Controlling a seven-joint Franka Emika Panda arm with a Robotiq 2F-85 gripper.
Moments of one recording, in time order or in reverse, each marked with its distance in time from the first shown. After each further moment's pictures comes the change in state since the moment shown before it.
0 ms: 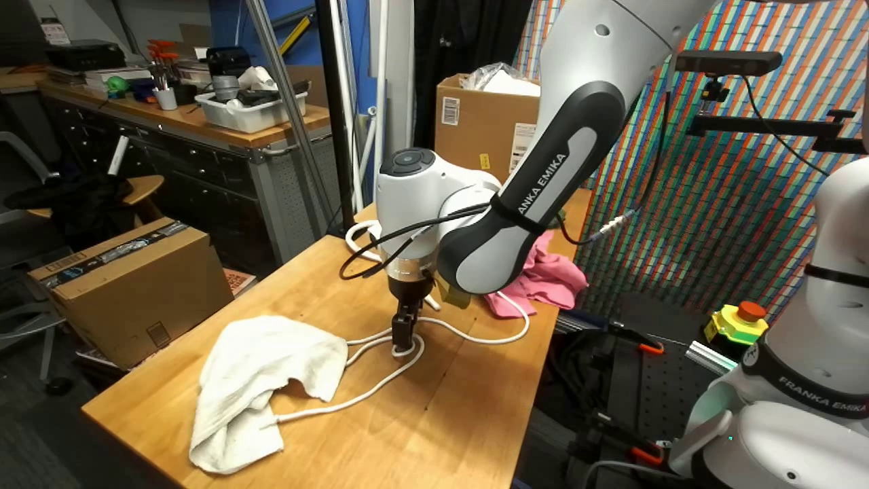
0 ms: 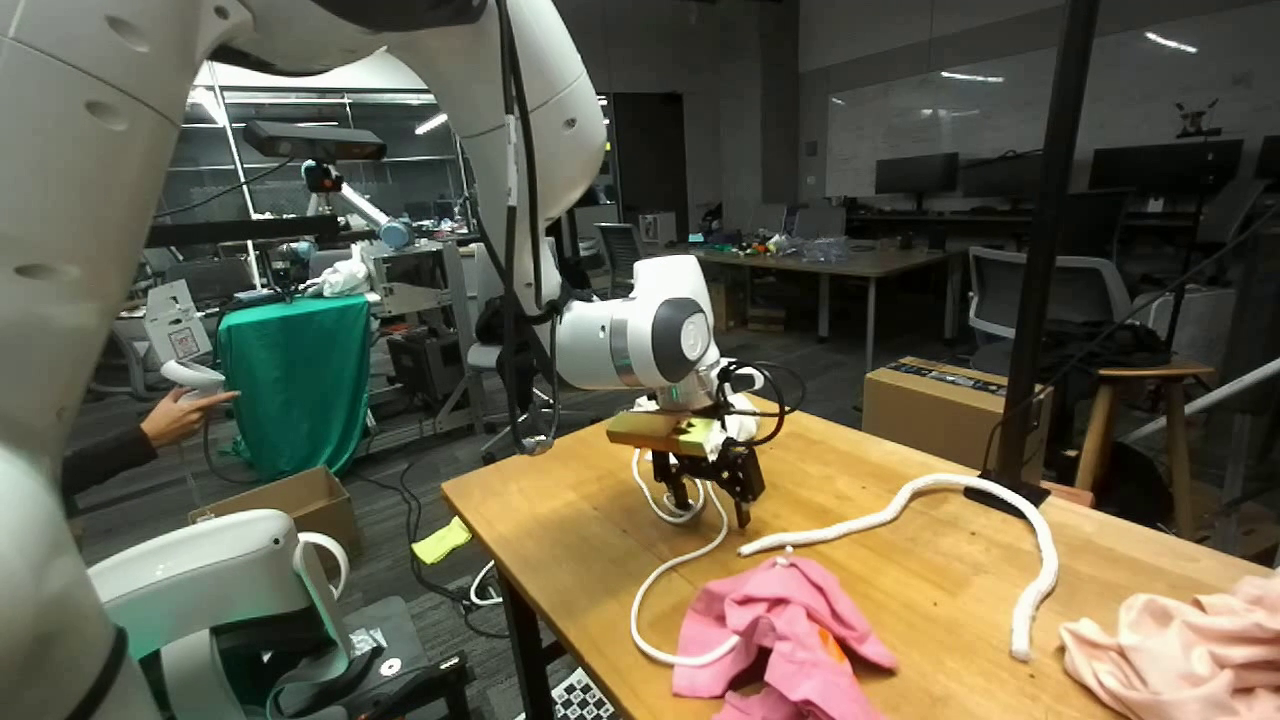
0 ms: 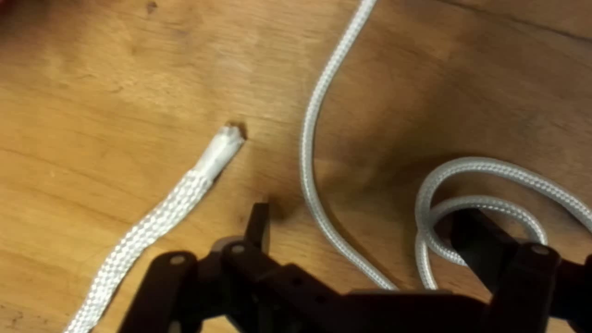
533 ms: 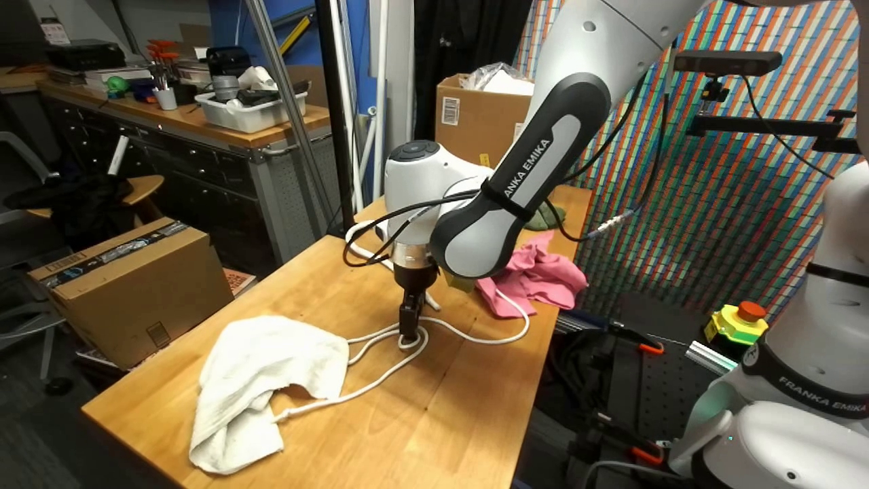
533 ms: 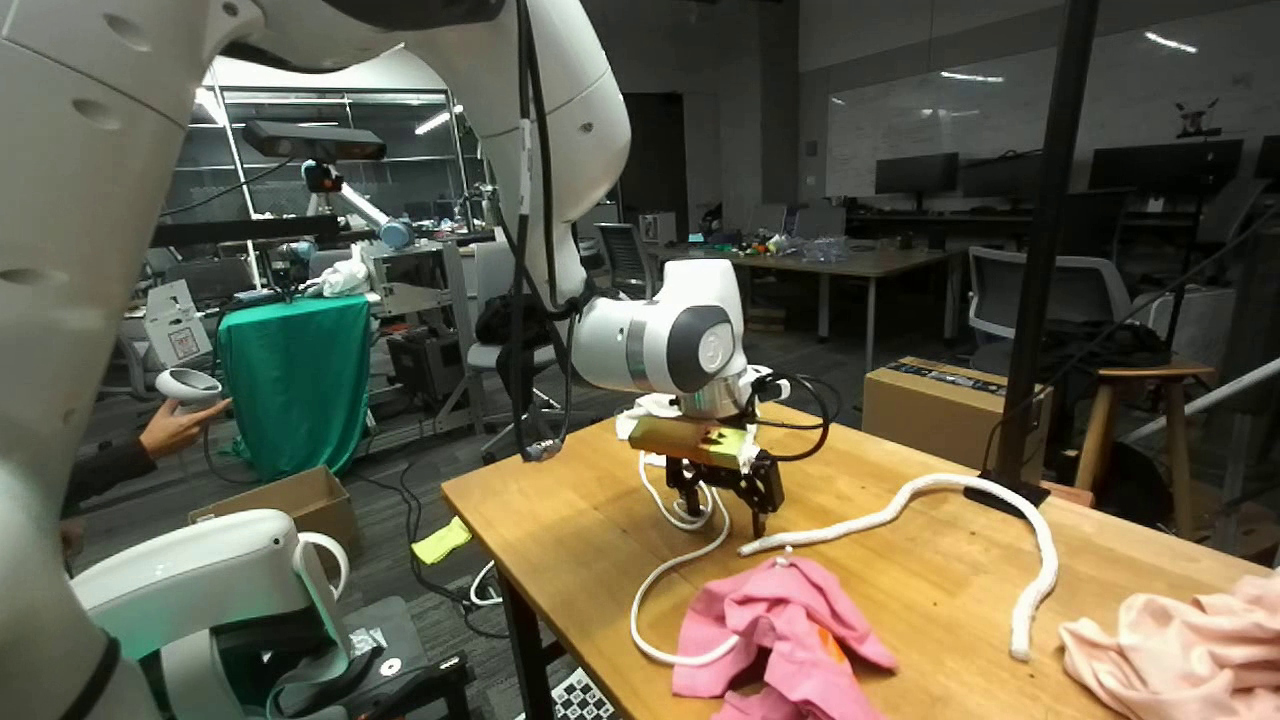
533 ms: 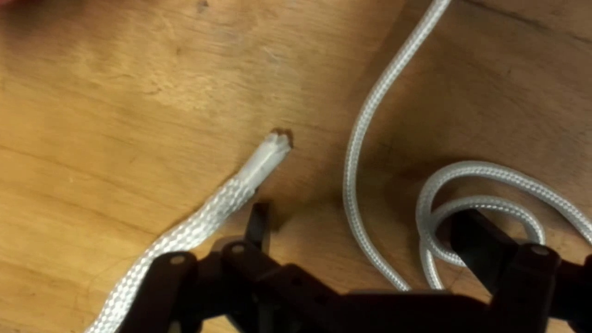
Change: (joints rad) arm -0.102 0.010 0.052 0.008 0.101 -0.004 -0.189
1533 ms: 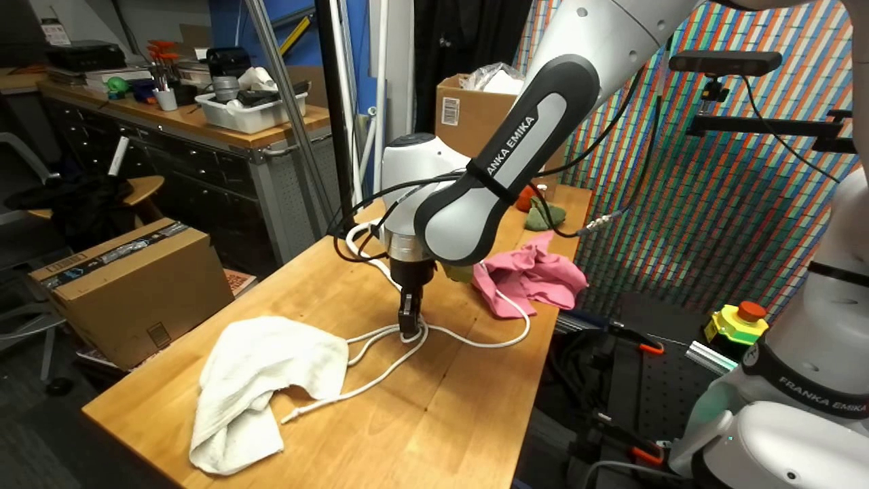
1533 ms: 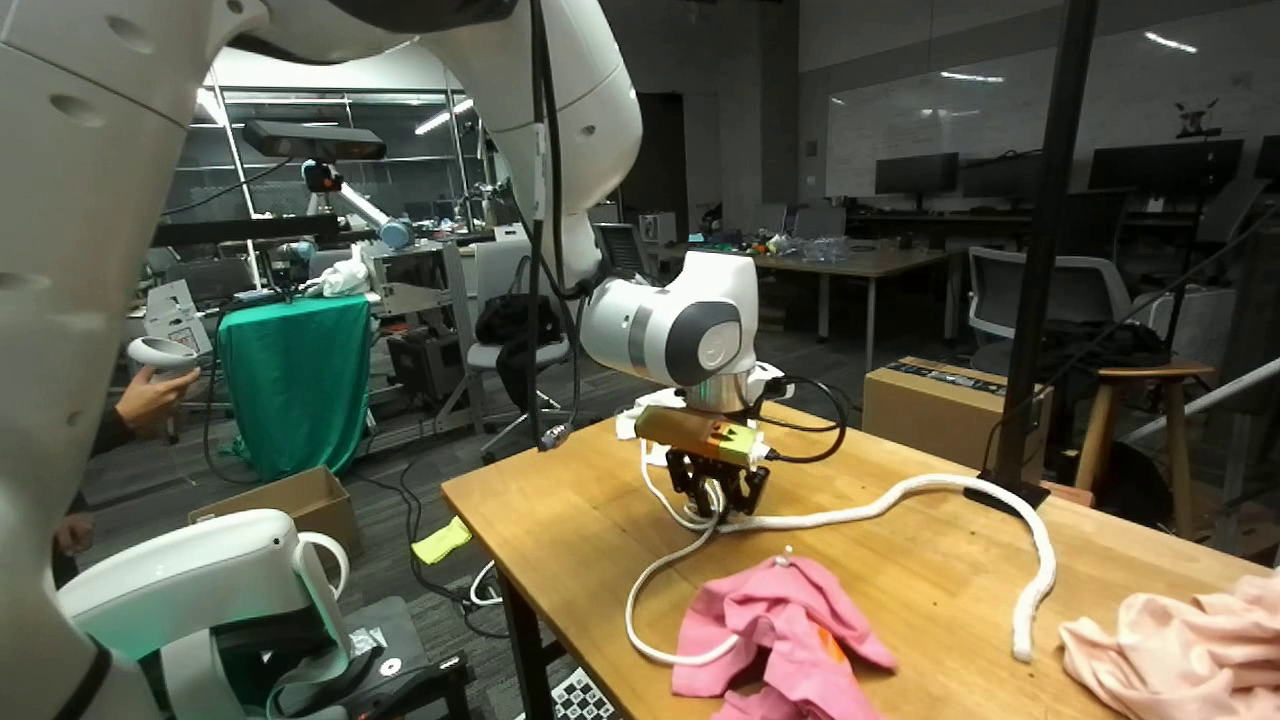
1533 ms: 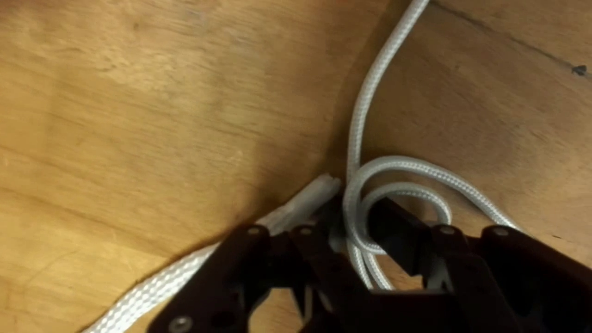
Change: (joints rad) arm -0.099 0.002 0.107 0.028 0.151 -0.059 -0.193
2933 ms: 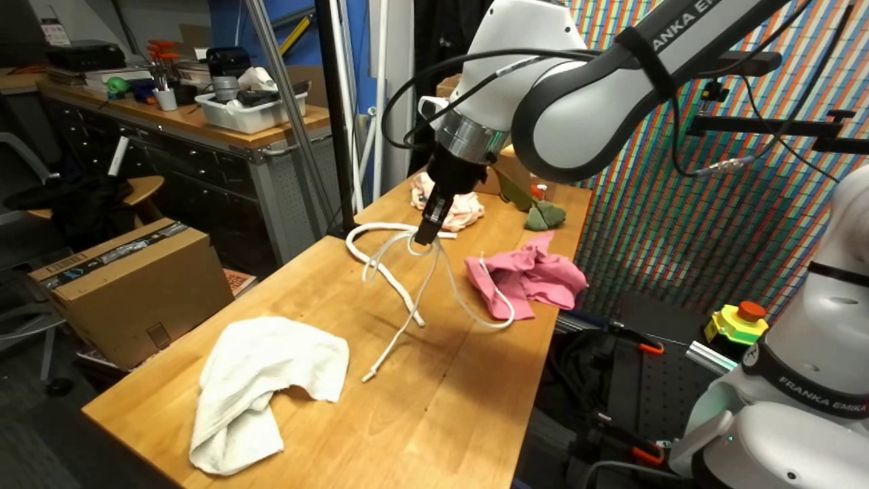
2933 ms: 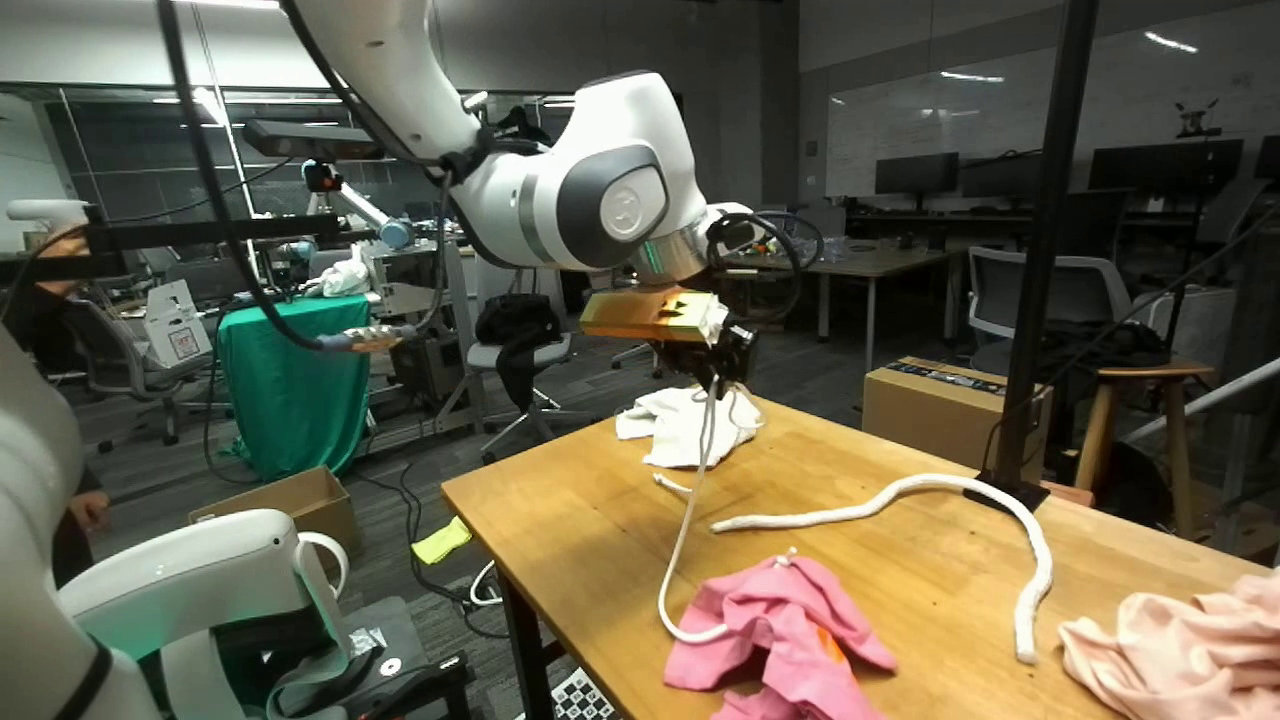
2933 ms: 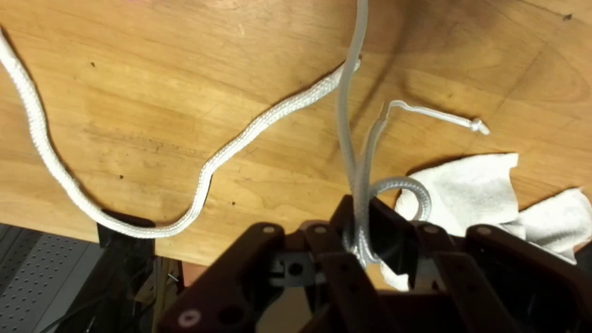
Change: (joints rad) arm 0.008 -0.550 -0.026 -0.351 0.046 0.193 0.036
